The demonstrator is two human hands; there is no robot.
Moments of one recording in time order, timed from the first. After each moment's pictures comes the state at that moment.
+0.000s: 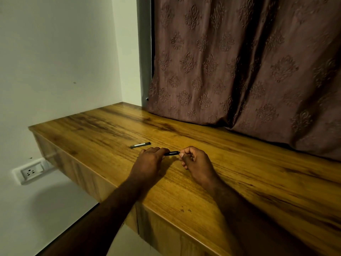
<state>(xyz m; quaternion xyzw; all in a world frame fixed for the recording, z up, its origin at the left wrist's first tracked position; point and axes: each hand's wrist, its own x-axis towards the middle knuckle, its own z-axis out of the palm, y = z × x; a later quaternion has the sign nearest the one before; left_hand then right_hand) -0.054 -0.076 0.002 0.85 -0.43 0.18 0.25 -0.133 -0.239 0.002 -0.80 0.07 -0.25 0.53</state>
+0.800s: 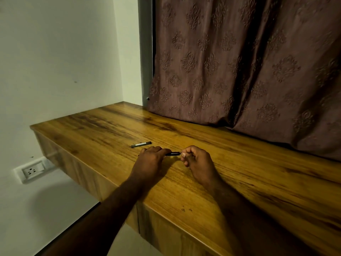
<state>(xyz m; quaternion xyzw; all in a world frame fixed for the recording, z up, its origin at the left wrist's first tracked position) -0.049 -0.075 -0.001 0.85 -0.43 0.21 0.22 -0.136 -0.239 0.004 -0.81 0.07 -0.26 0.52</state>
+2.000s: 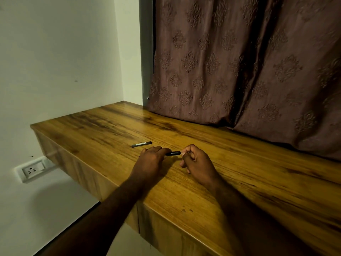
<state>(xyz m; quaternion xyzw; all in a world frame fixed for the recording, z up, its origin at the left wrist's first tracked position) -0.057 -0.075 0.003 0.85 -0.43 0.18 0.25 -0.134 -0.239 0.003 -0.82 0.07 -0.22 0.53</state>
